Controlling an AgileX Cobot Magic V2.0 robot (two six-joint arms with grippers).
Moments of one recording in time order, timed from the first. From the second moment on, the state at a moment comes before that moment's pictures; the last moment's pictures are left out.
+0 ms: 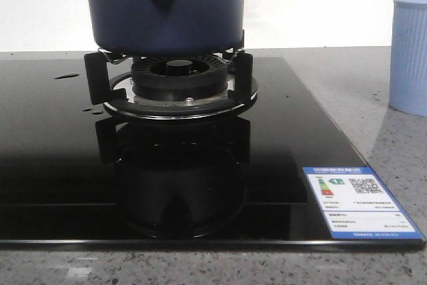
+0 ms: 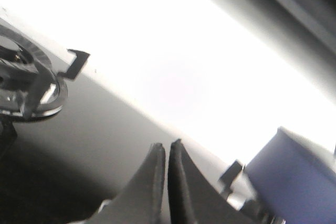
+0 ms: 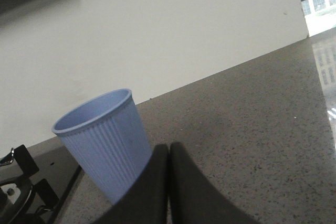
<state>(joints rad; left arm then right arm) -0.05 0.00 0.00 -0.67 -0.07 0.02 -0.14 -0.01 0.01 0.23 -0.02 0.14</state>
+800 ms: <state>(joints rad) -0.05 0.23 -0.32 -0.61 0.41 0.12 -0.13 0.19 -0.43 0.27 0.71 0.14</state>
